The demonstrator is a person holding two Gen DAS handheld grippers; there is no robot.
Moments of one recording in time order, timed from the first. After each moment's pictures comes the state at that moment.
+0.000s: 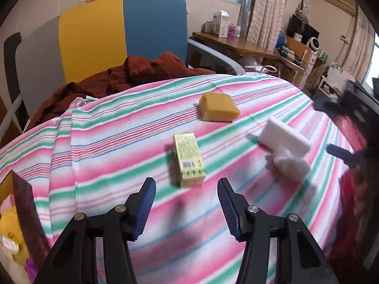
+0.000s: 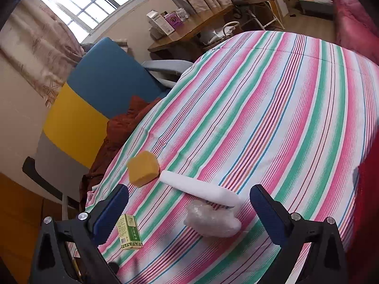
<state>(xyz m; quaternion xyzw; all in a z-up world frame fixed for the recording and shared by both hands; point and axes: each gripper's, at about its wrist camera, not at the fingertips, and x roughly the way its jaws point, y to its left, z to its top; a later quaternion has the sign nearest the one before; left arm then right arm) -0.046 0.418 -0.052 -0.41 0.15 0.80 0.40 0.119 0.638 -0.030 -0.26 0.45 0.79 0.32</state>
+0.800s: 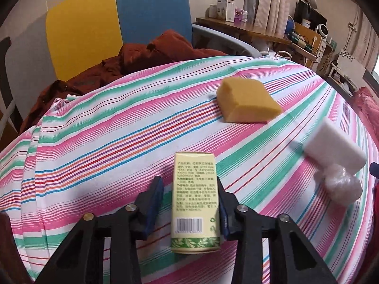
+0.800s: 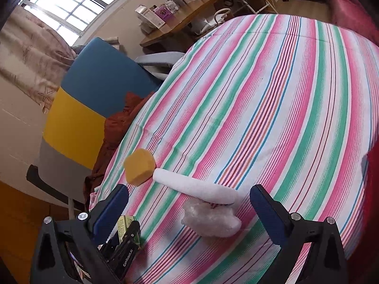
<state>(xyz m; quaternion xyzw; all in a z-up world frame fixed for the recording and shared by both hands) -0.090 0.474 -0.107 -0.42 0.20 0.80 0.38 0.118 0.652 -0.051 -0.27 0.50 0.76 0.31</state>
